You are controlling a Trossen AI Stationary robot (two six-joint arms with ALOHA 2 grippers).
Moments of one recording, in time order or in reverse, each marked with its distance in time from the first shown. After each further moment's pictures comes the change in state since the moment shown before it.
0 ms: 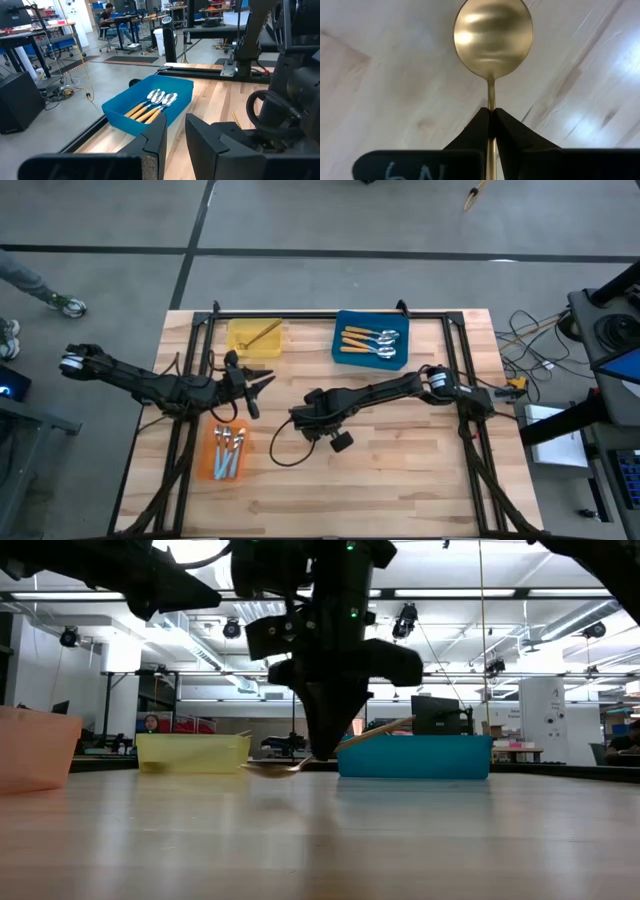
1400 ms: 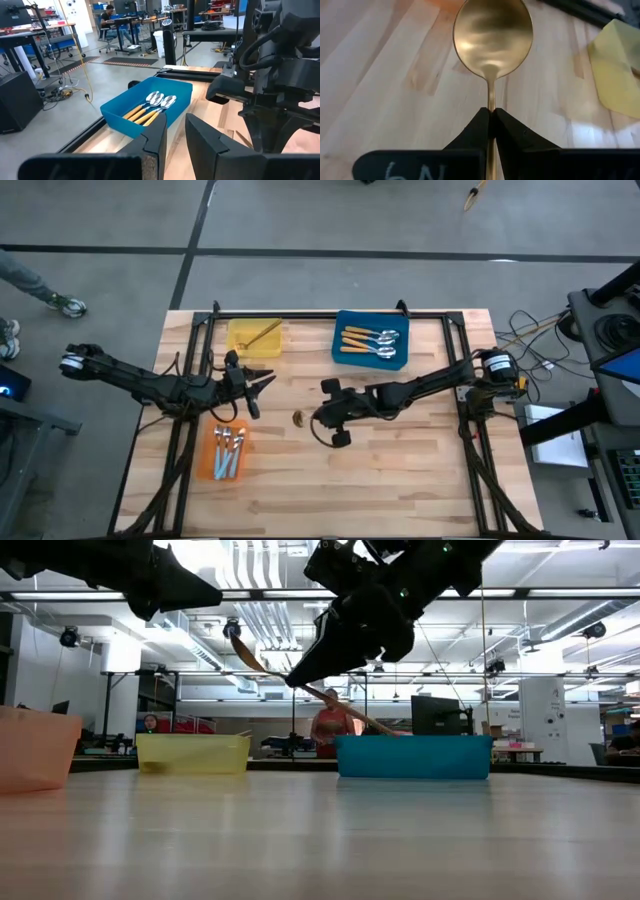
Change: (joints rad) left arm 0.000 0.006 0.000 0.023 0.001 -0.007; right arm 0.000 -0.481 -0.785 1.063 0.036 0.163
